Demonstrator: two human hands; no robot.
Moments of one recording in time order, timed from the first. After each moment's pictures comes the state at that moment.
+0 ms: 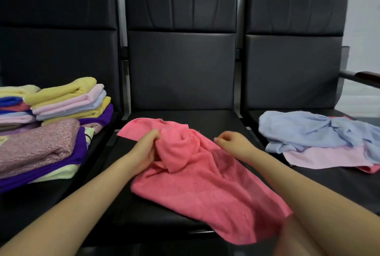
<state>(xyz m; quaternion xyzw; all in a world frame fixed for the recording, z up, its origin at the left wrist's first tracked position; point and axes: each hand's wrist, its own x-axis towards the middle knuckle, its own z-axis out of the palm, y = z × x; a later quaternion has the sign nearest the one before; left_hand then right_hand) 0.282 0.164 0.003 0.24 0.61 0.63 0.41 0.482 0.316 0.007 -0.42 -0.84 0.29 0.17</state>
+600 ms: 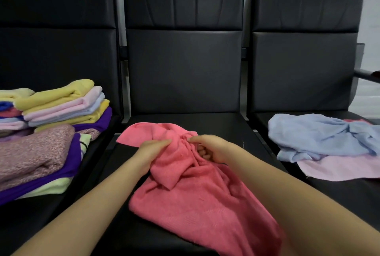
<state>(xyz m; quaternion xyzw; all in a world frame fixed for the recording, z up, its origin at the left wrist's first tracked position) 0.242 0.201 -0.018 0.21 0.74 0.54 0.35 0.386 0.333 -0.010 -0.42 -0.62 0.66 0.08</state>
